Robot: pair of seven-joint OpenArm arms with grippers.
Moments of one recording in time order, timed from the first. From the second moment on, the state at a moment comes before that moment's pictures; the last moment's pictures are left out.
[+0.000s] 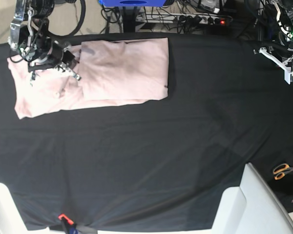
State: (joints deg) left arm 23.9 -11.7 -40.4 95.7 -7.4 -21.1 46.7; right arm -21.6 -1.1 12.0 102.1 31.6 -16.8 -59.0
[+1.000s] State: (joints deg) left arm 24.3 -11.9 -37.5 89.4 -7.4 -21.1 46.6; right arm -3.0 7.4 -7.3 85.5 31.5 -13.3 -56.4
